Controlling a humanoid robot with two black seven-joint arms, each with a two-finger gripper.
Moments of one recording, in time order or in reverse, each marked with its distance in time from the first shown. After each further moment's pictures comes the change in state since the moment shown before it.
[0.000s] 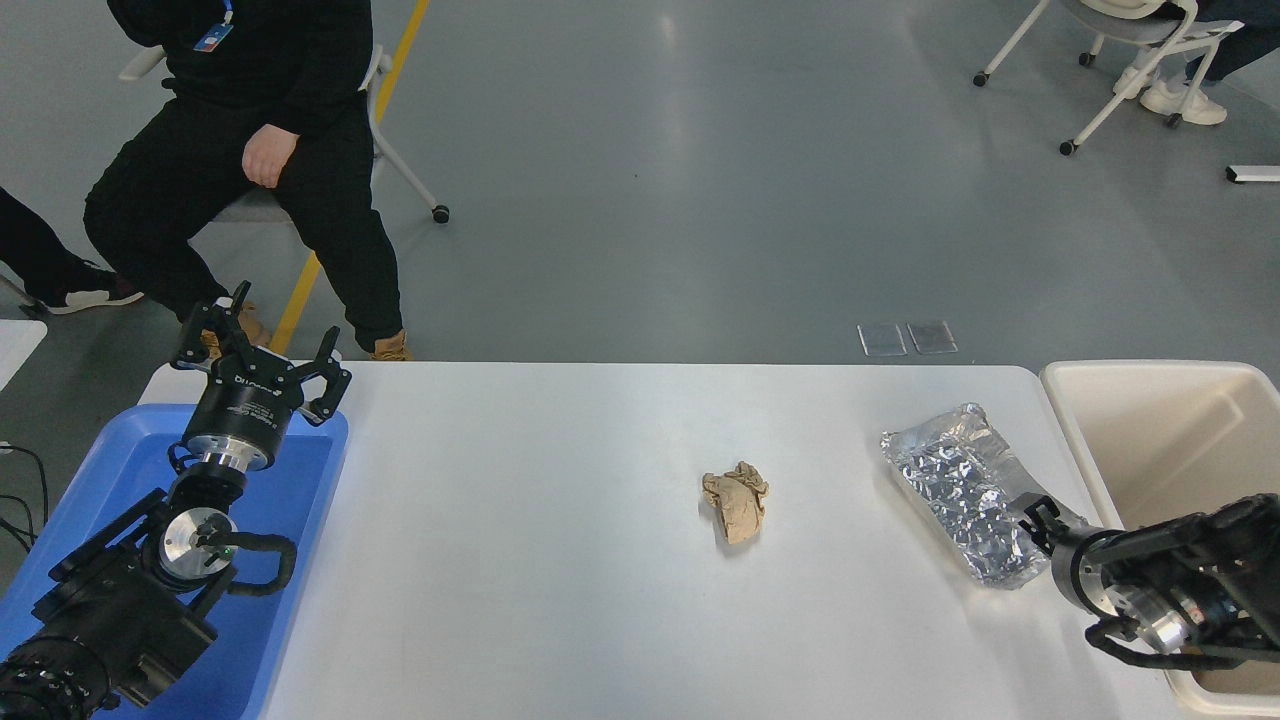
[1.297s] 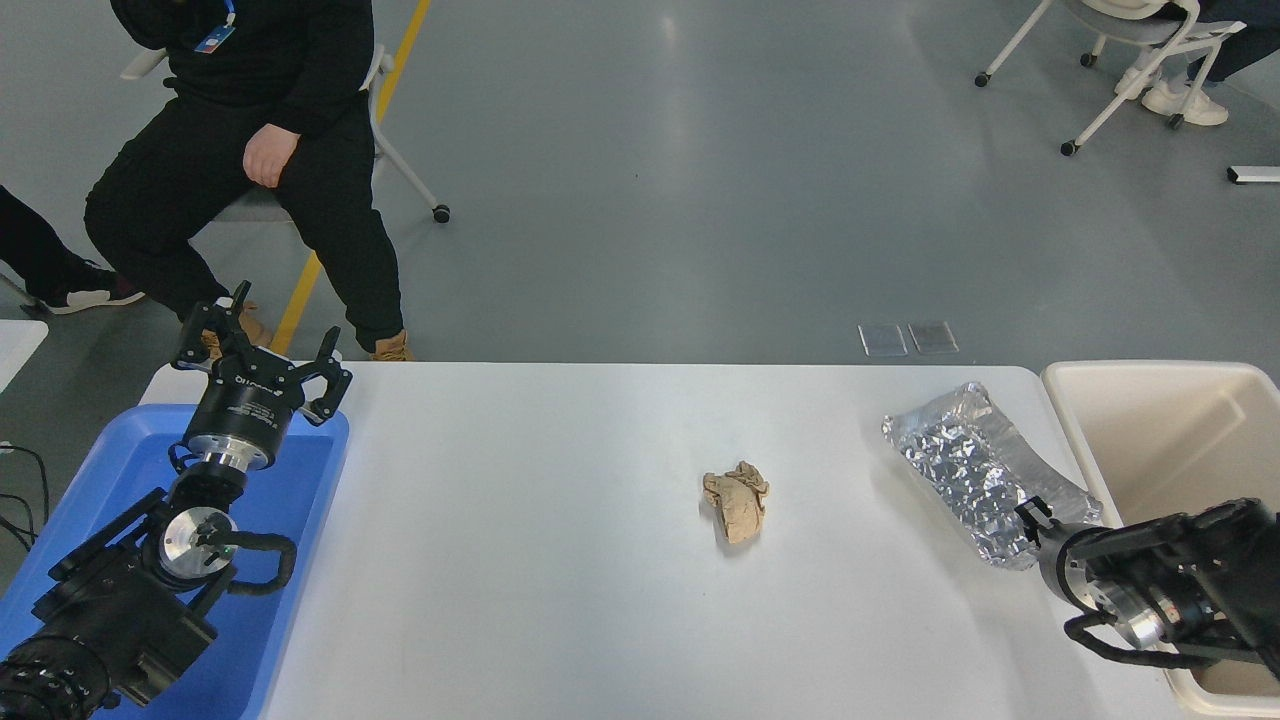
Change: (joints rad) left arm -0.001 0.000 0.000 -0.001 0.000 -0.002 0.000; right arm 0.122 -0.074 -0.009 0.076 0.035 0.026 0.006
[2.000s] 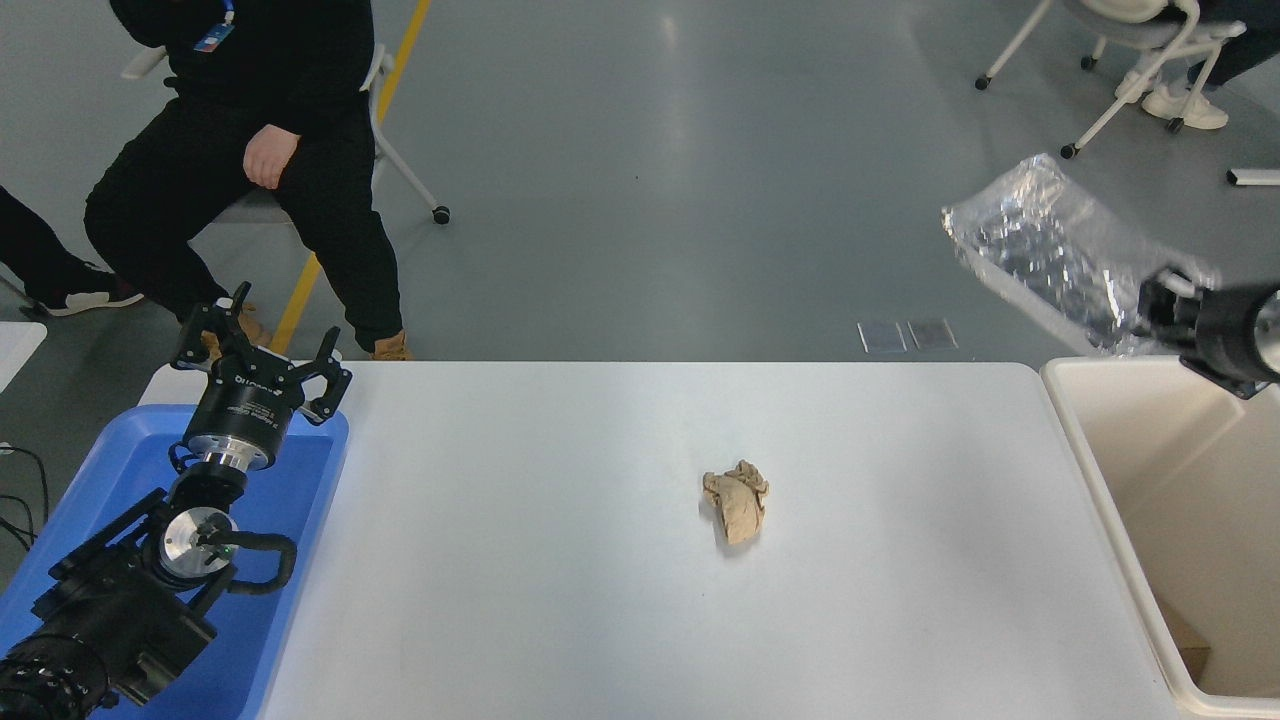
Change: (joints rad) left arm 0.000 0.000 0.000 0.000 0.000 0.000 0.000; right arm 0.832 -0.141 -0.477 0.189 -0.059 0.407 0.000
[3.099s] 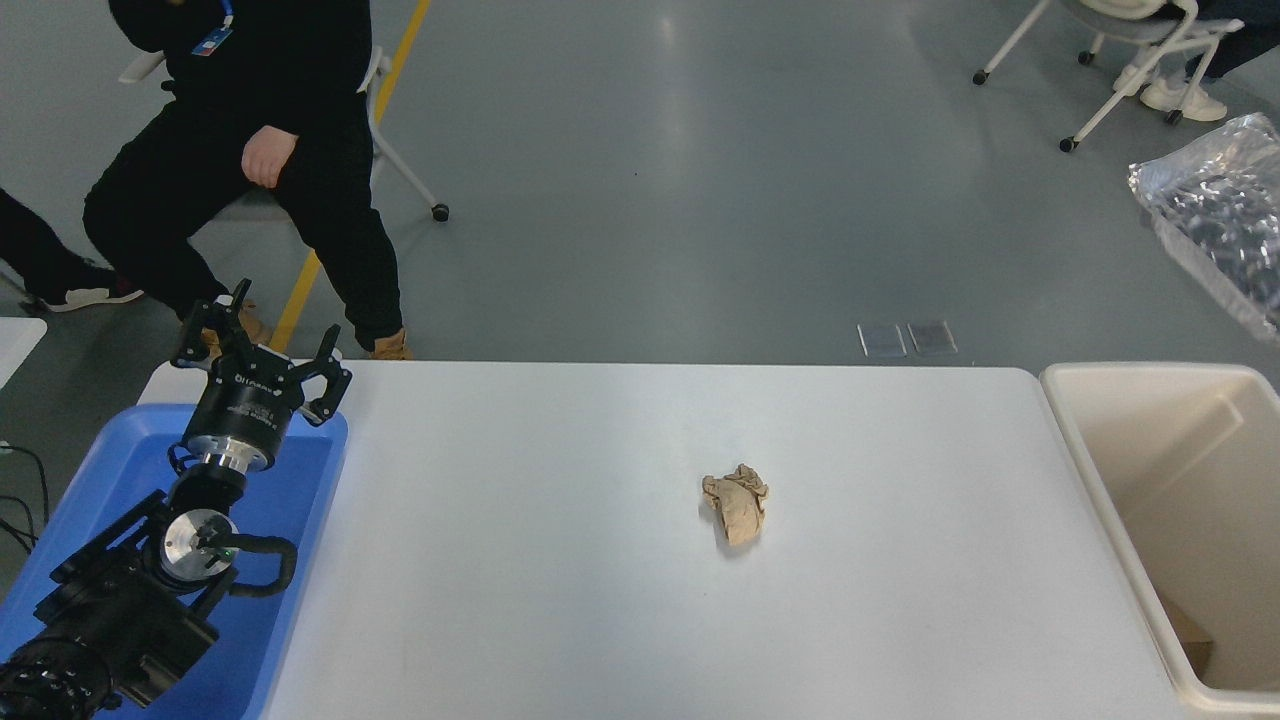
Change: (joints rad) left arm 0.001 0.000 0.000 0.000 0.000 0.000 0.000; right arm -0.487 -0.042 -0.010 -0.424 0.232 -0.119 -0.005
